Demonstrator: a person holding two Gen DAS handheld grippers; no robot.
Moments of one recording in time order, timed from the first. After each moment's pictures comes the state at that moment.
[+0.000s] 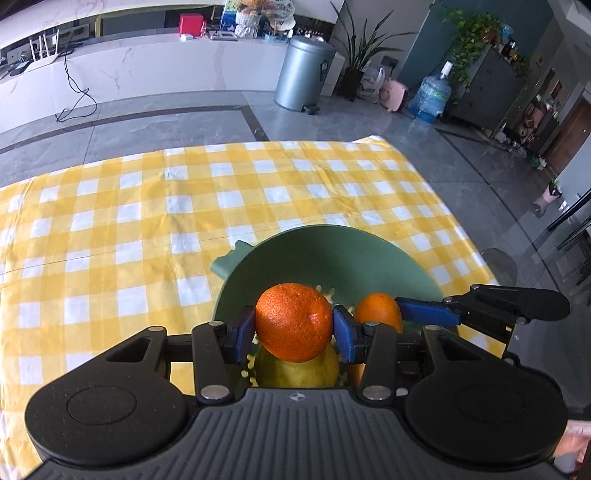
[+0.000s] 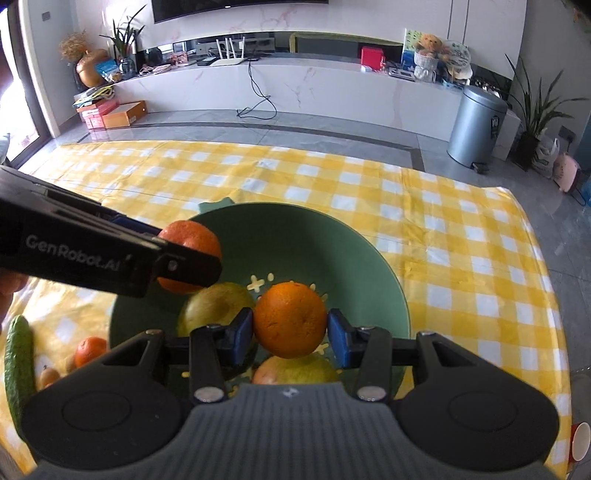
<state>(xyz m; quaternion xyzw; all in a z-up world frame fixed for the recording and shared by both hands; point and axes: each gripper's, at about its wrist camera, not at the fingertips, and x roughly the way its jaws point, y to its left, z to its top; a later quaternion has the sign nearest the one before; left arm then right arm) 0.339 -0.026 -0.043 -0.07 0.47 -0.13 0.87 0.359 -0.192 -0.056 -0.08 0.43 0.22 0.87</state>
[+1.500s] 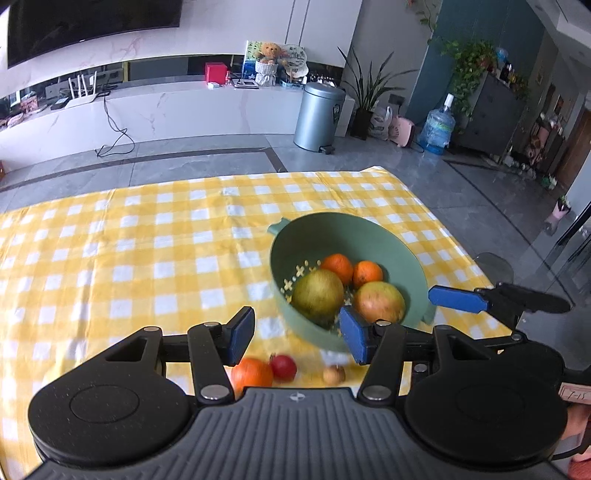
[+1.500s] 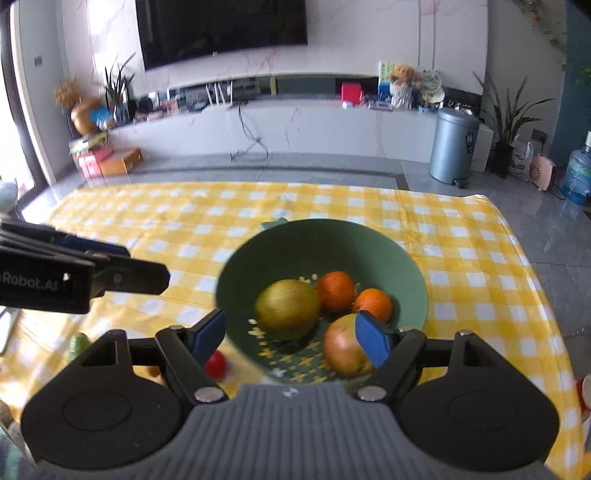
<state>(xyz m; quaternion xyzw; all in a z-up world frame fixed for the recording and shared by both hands) 0.194 0.017 0.024 -0.06 0.40 -0.10 0.91 0.235 -0.180 -0.010 -0.02 0.36 0.20 0.91</state>
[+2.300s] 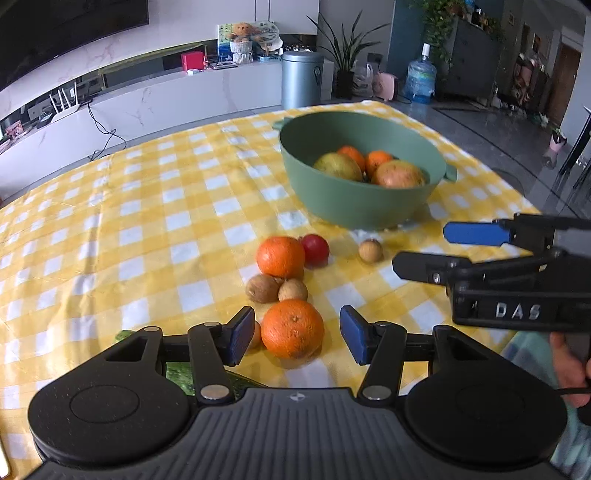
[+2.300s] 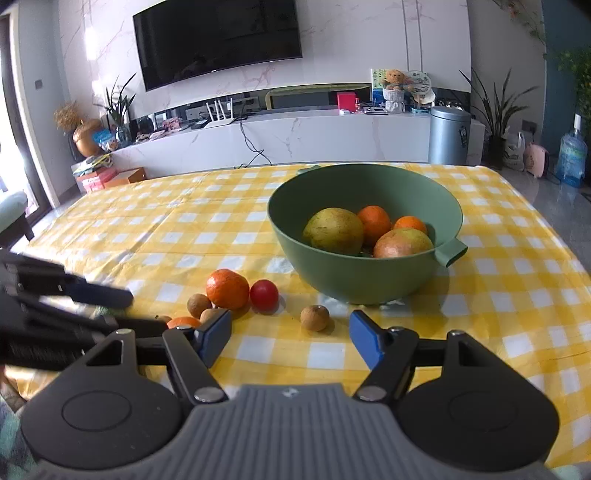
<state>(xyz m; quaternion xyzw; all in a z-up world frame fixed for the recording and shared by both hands) 0.136 0.024 -0.065 0.04 0.42 -0.12 0.90 0.163 -0.164 -0.071 0.01 0.34 0.19 0.92</state>
